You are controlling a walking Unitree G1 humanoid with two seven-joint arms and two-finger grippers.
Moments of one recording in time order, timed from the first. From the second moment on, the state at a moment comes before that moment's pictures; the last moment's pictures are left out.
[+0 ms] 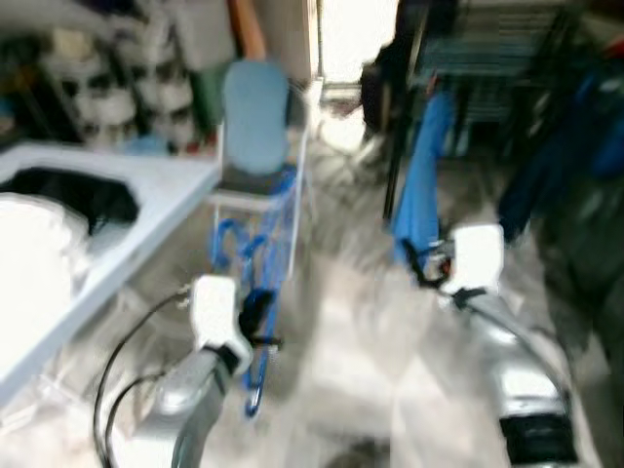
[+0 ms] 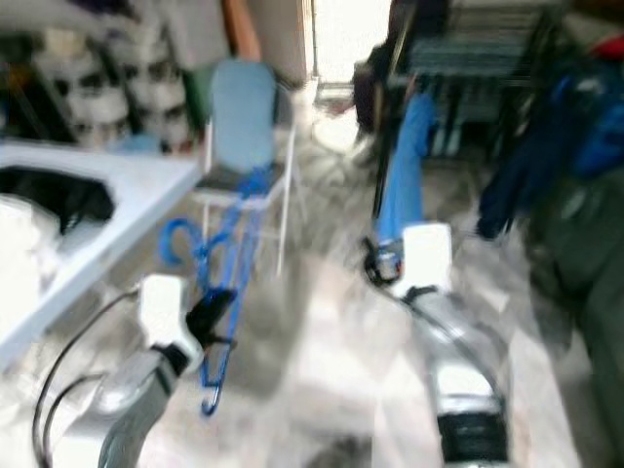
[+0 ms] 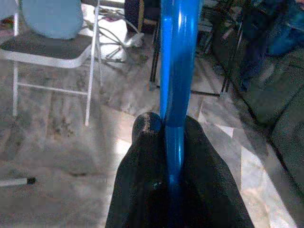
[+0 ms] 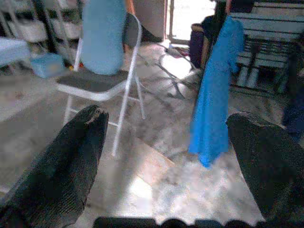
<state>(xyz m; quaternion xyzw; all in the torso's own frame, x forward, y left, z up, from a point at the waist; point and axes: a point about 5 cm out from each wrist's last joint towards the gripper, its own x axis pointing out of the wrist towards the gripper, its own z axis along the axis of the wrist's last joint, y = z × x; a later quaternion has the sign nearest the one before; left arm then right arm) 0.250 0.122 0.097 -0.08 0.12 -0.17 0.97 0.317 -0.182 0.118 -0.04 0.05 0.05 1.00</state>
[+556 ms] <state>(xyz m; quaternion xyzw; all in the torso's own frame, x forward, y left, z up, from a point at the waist) 0.290 0.181 0.107 0.26 0.13 -0.33 0.90 0.321 -0.186 0.150 -0.17 0.02 0.37 0.91</state>
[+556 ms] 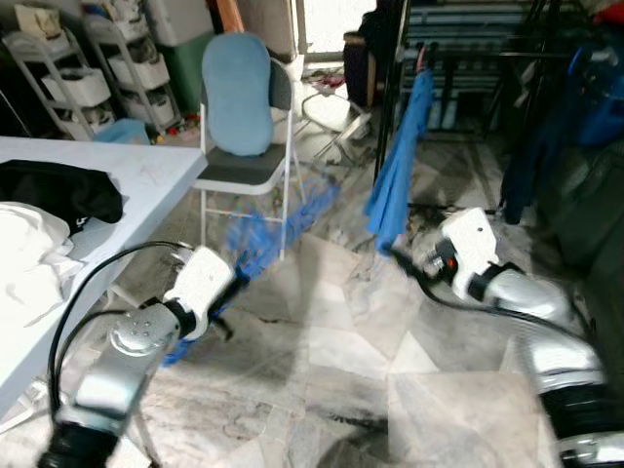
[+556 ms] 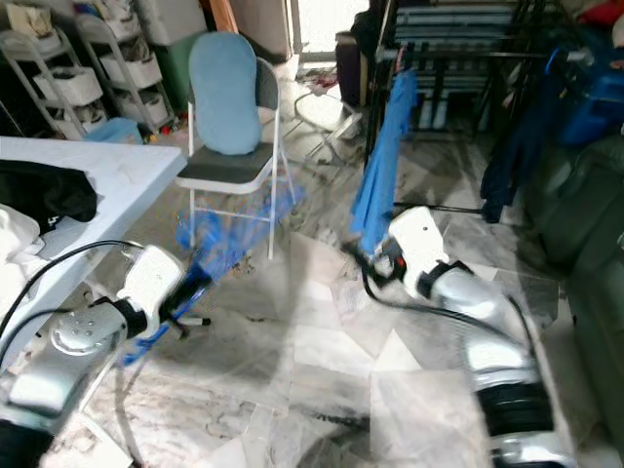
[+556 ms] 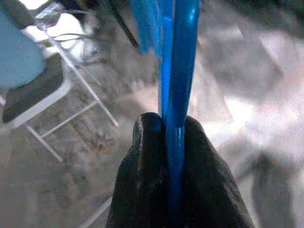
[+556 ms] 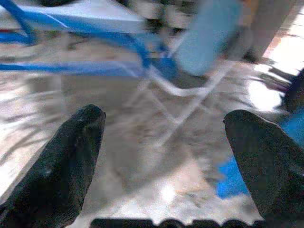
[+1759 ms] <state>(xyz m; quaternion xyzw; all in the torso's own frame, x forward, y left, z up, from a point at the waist) 0.296 0.116 0.119 0.37 -0.03 -0.45 0.81 0.338 -0.152 0.179 -0.44 0.04 0.61 0.65</state>
